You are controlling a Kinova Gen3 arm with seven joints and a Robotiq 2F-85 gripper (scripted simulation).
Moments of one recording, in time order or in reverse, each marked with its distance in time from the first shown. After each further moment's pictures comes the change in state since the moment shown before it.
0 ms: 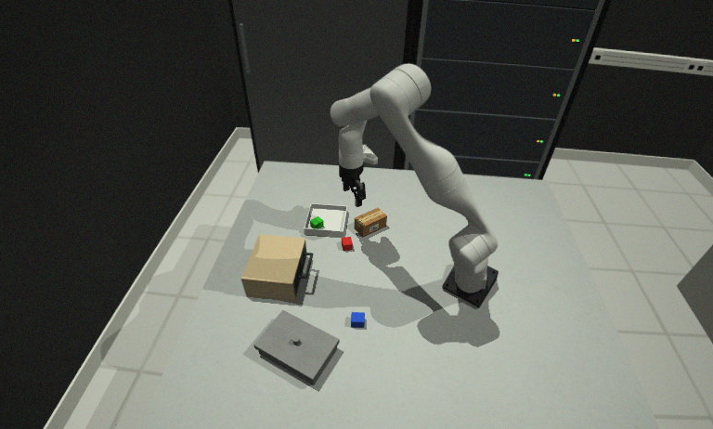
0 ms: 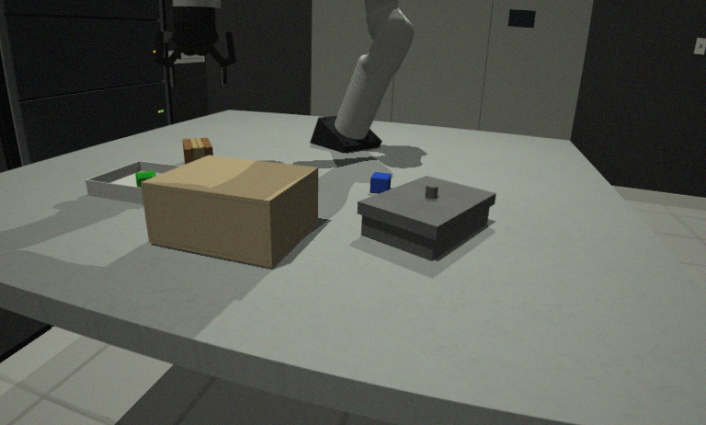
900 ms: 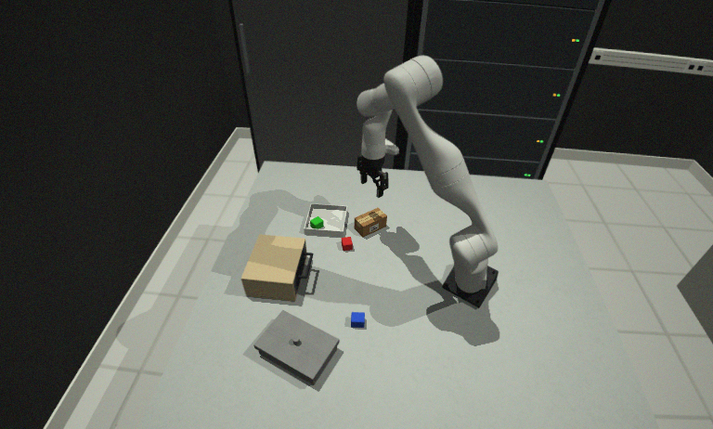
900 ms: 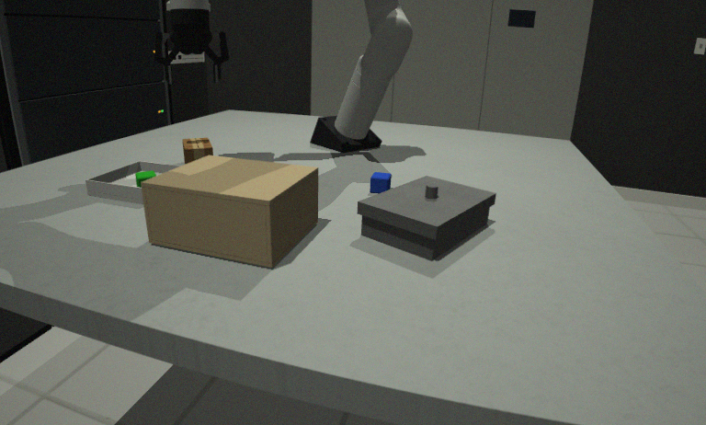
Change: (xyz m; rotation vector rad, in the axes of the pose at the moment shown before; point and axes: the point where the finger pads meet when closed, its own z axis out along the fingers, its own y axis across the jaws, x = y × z) arm 0.079 -0.012 0.003 -0.010 -0.038 -0.129
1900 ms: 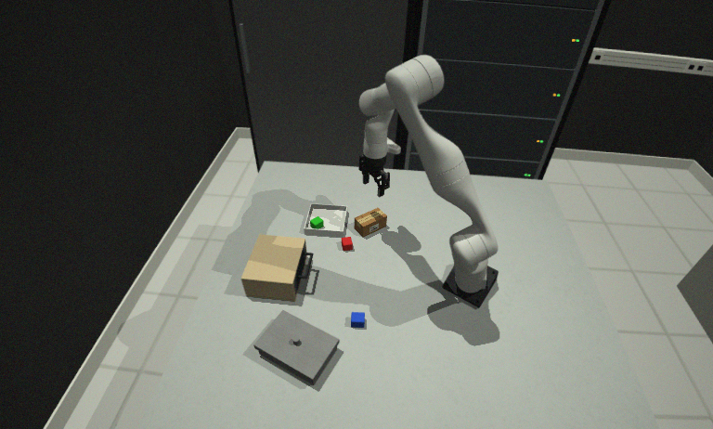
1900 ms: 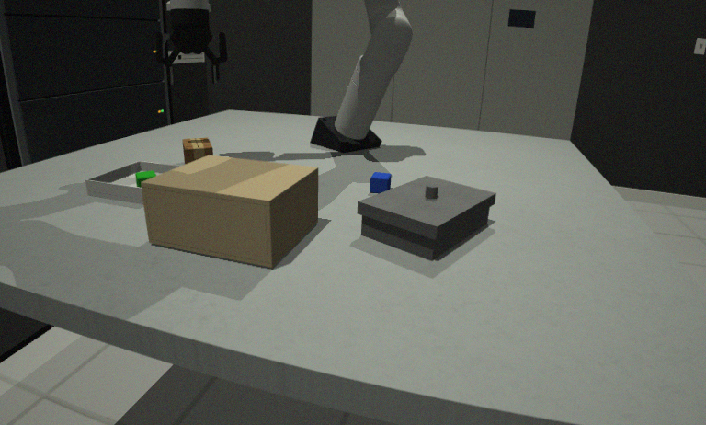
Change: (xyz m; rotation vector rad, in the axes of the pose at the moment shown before) arm 0.006 0.000 0.000 0.001 -0.003 0.000
